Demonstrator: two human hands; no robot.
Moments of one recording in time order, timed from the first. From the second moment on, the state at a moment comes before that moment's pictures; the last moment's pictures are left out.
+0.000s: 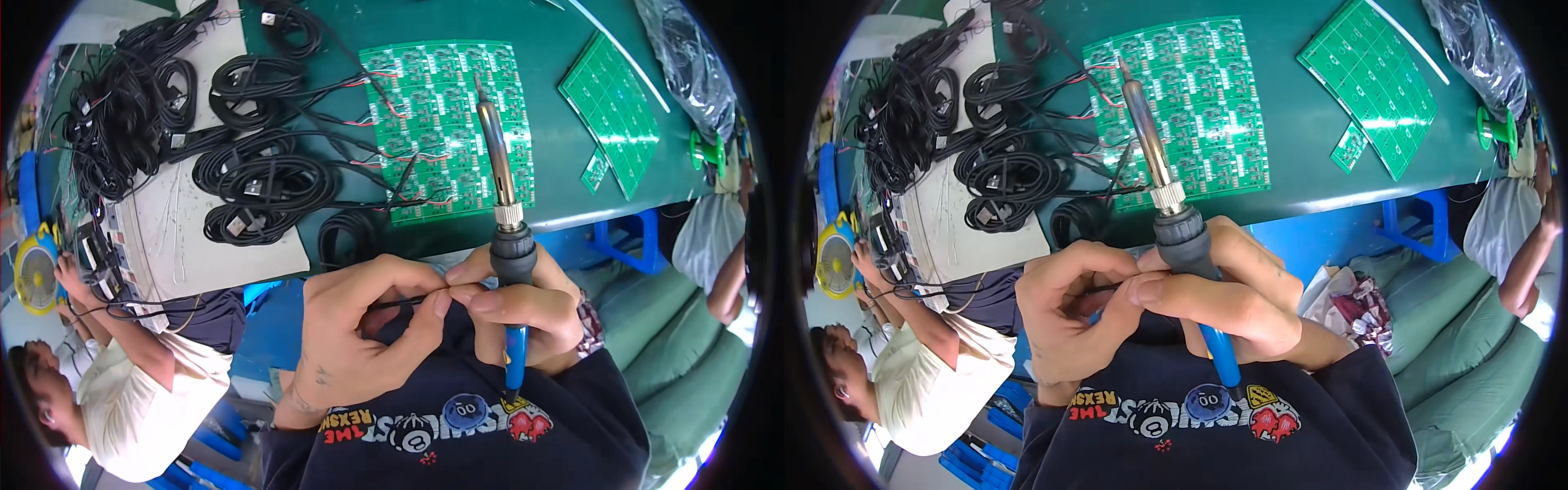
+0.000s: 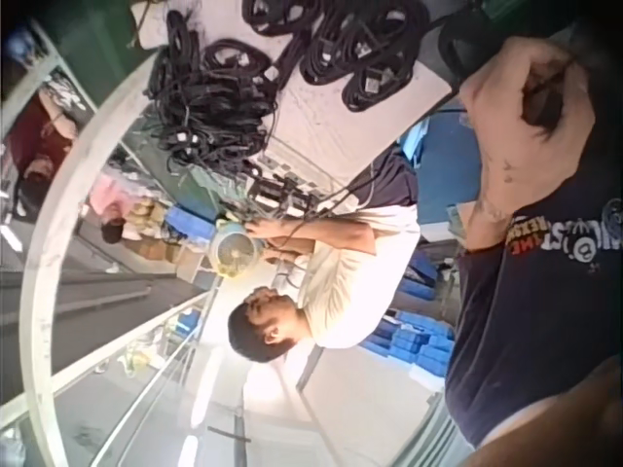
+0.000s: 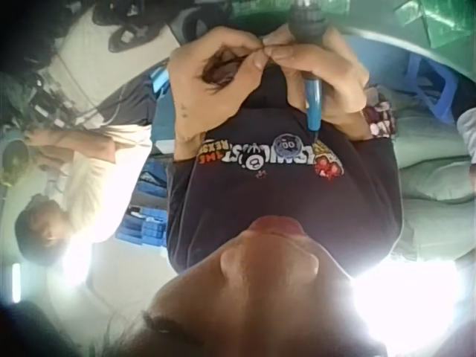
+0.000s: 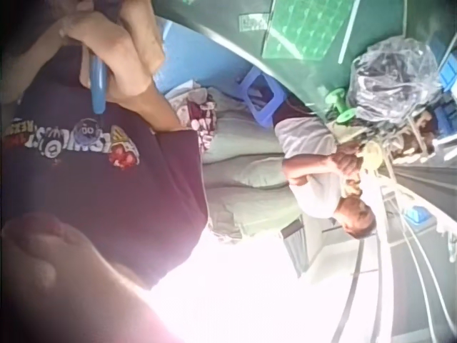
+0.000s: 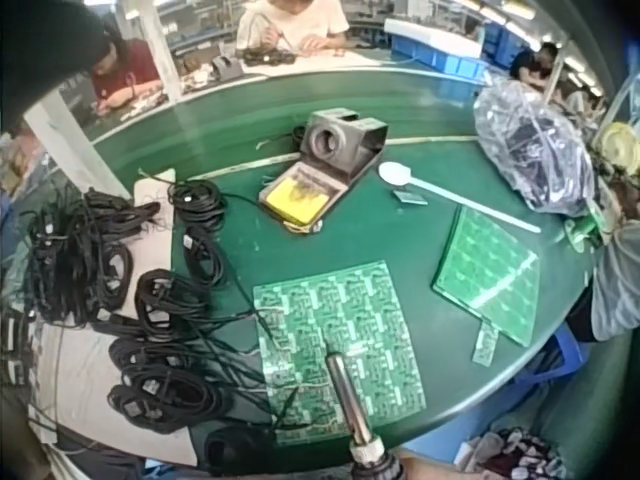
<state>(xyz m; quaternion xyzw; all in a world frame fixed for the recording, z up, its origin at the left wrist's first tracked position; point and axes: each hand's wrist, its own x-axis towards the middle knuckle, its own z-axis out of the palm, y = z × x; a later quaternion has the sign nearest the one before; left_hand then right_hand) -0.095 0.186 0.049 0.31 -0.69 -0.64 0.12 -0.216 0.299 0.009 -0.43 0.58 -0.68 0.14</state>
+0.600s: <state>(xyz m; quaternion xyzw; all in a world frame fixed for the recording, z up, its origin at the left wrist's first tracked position) -0.173 0.107 0.055 0.32 -0.81 -0.49 0.02 -0.289 0.313 -0.004 -0.49 0.69 -0.54 -0.05</state>
